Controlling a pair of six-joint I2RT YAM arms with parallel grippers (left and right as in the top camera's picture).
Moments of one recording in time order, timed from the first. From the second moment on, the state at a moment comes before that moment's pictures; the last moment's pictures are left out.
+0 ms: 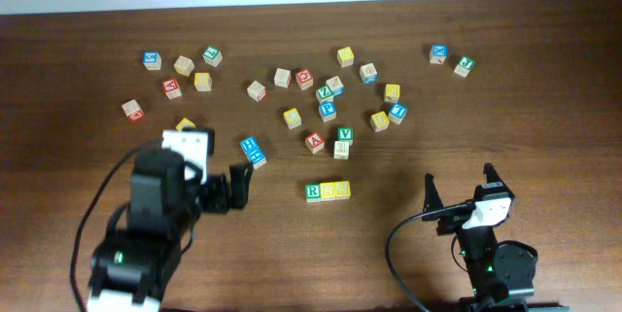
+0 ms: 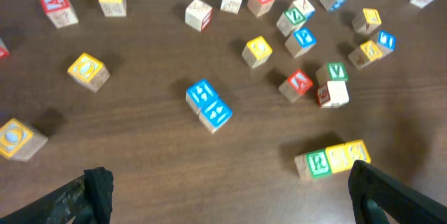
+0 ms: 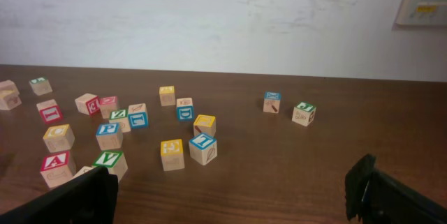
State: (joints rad) left arm -0.18 0.84 0.79 -0.67 0.10 -0.14; right arm 0.03 0.01 0.01 -0.07 -0.08 0.01
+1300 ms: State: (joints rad) left arm 0.09 0.01 0.01 -0.08 0.00 -0.06; right arm 0.03 0.01 0.01 -0.07 -0.08 0.01
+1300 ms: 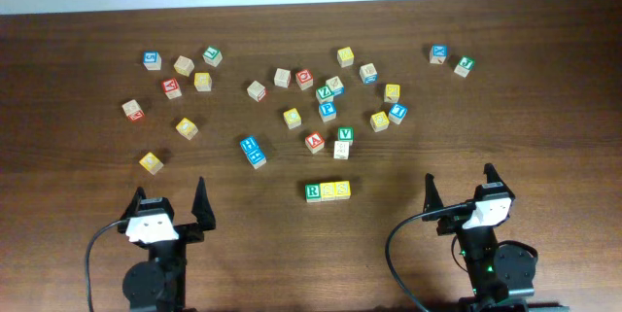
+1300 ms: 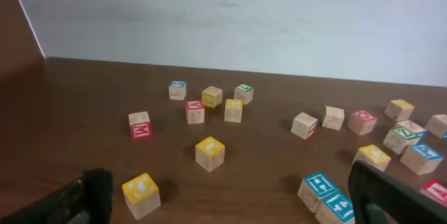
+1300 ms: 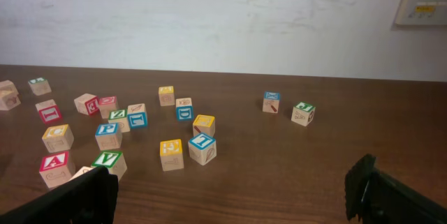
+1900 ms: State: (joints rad) left arm 0.09 0.01 0.01 -0.08 -0.01 -0.04; right arm 0.03 0.01 0.01 -0.07 -0.08 0.01
